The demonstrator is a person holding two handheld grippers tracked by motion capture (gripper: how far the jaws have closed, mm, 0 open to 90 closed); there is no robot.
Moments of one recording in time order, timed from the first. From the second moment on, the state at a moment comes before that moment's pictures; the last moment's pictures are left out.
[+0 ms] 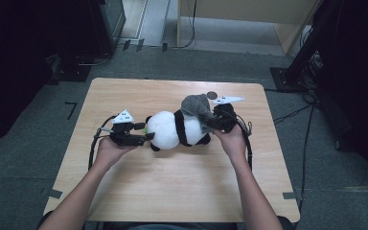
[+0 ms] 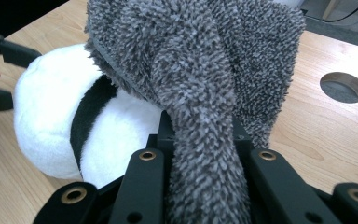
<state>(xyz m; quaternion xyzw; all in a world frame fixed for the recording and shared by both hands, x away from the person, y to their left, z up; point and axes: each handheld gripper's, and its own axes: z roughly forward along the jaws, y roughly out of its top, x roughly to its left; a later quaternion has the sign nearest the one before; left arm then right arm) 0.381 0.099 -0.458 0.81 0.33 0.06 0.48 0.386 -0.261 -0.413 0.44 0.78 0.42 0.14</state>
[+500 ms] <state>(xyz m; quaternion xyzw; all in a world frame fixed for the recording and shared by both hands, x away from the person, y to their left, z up) 0.419 0.097 -0.447 0.84 0.26 0.04 0.48 0.387 -0.263 -0.415 0.44 0.78 0.42 0.13</state>
